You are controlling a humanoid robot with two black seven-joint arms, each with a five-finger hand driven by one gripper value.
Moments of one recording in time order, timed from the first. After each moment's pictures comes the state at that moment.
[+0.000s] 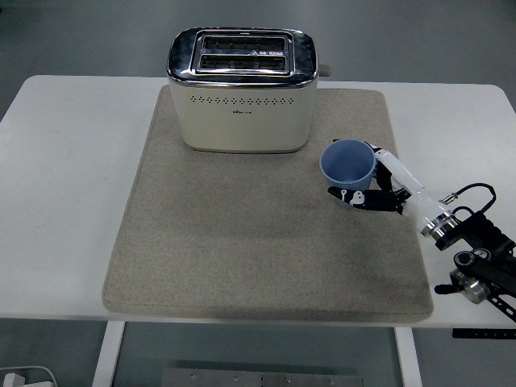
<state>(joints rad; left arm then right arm) -0.04 0.00 -0.04 -0.12 -0.03 -0.13 -0.07 0.64 -0.46 0.37 1.15 -0.75 -0.18 0.55</state>
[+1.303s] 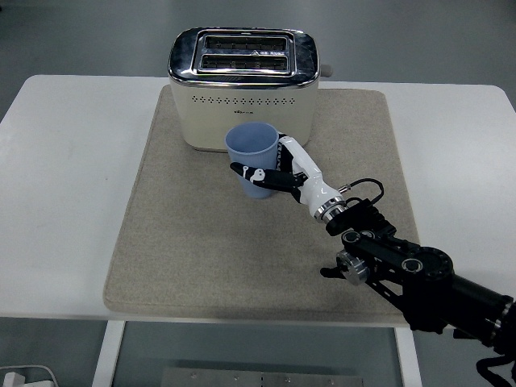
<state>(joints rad) -0.04 0.00 -0.04 -0.12 -0.03 -0.13 -0.08 0.76 0.00 0.35 0.90 -0.58 -0.24 0.47</state>
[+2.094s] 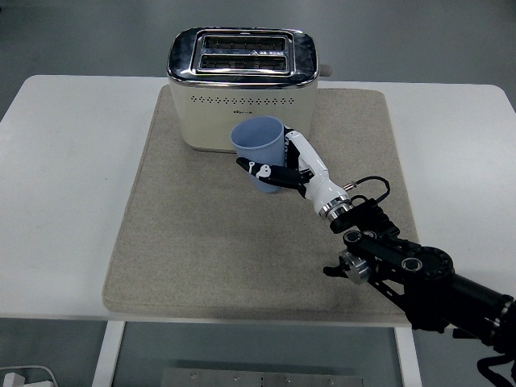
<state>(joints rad) -0.04 0.00 -0.04 -0.12 -0.03 -0.13 -0.08 0.76 0.00 0.34 0.88 -0.58 -0.26 0.55</state>
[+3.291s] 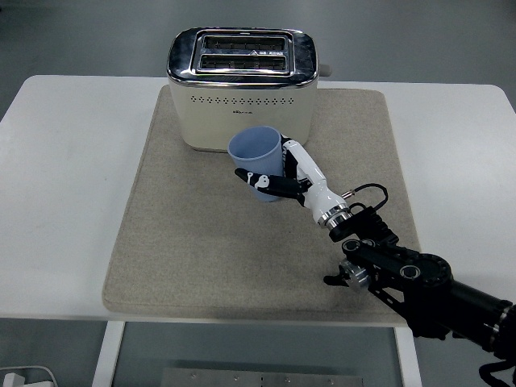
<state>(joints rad) -0.04 0.00 -0.04 -0.12 -0.03 -0.13 -0.08 0.74 0.00 0.31 0.88 -0.58 -0.26 0.57</state>
